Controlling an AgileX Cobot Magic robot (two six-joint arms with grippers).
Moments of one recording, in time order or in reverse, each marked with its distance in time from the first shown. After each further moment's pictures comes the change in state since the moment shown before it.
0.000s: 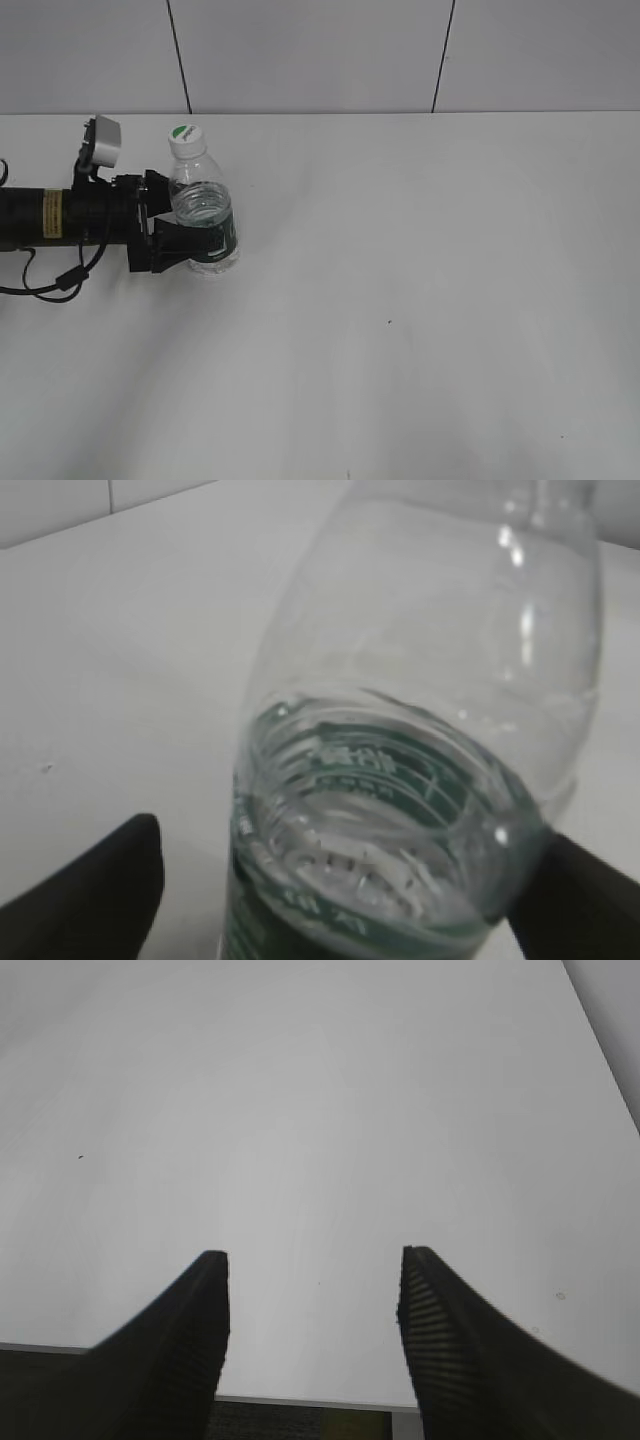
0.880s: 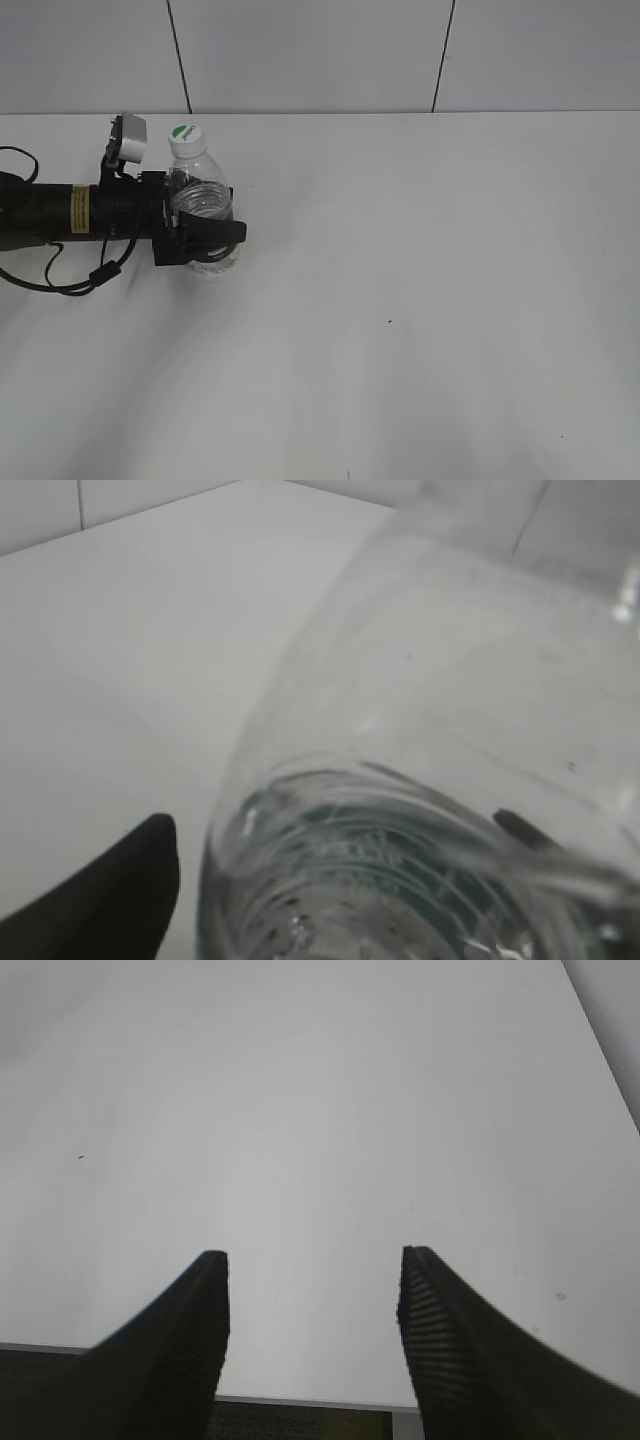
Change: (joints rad) left arm -0.066 0.040 -0.066 -0.039 0.000 -0.029; right arm 0.000 0.000 0.000 0.000 0.000 0.000
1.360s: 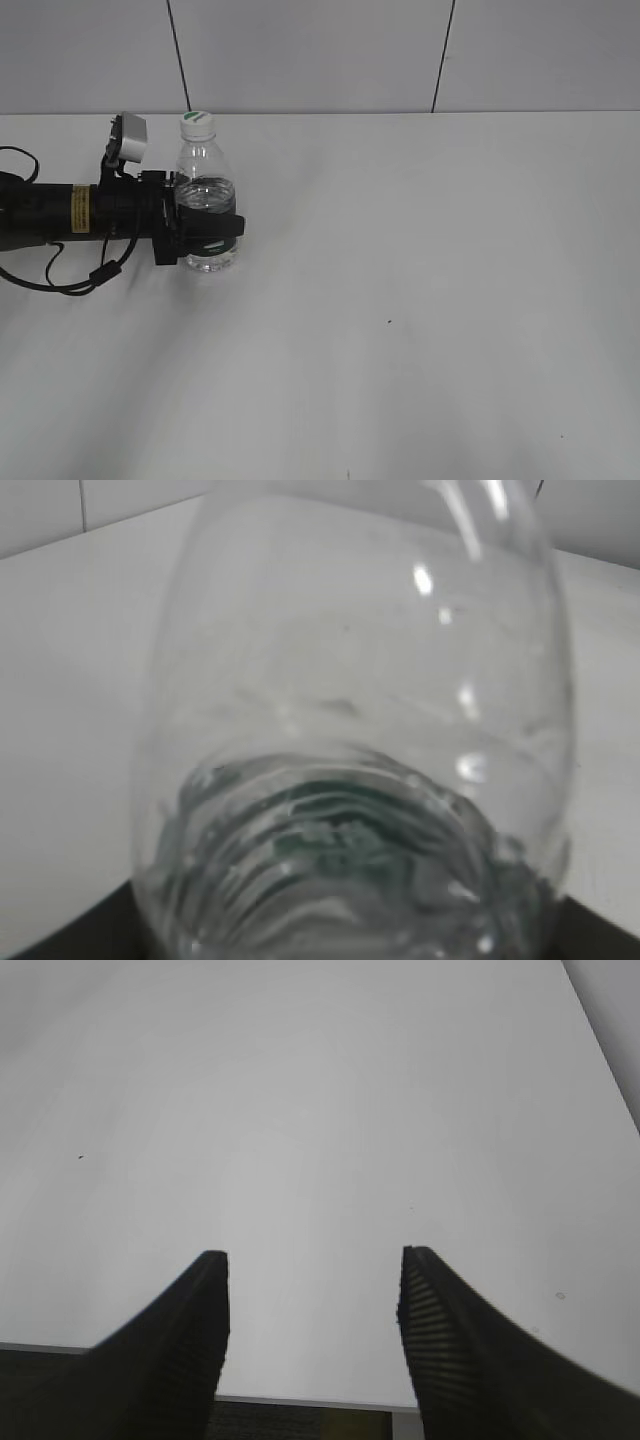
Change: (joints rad) left arm -0.002 0.000 0.000 -0.005 0.000 0.000; right arm 0.000 0.000 0.000 0.000 0.000 0.000
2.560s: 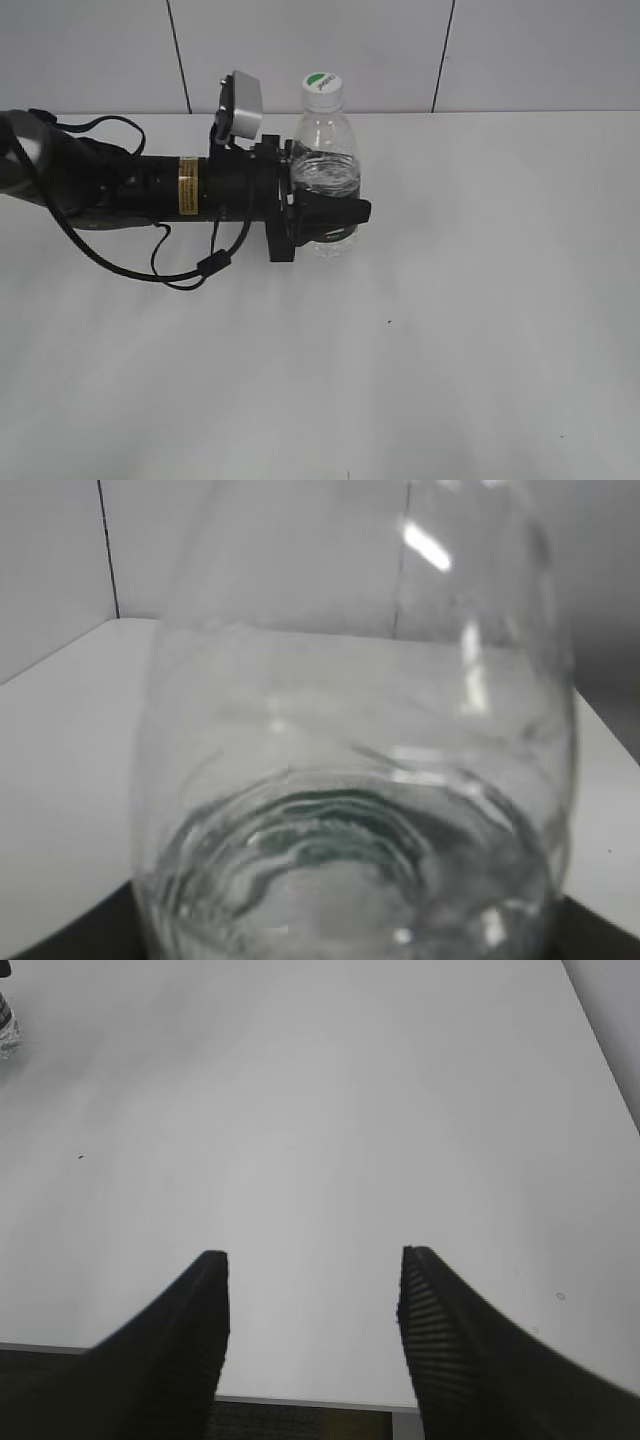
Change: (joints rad) left arm -0.333 -0.134 0.000 -0.179 0.029 0.054; right arm 0.000 0.000 0.000 0.000 0.000 0.000
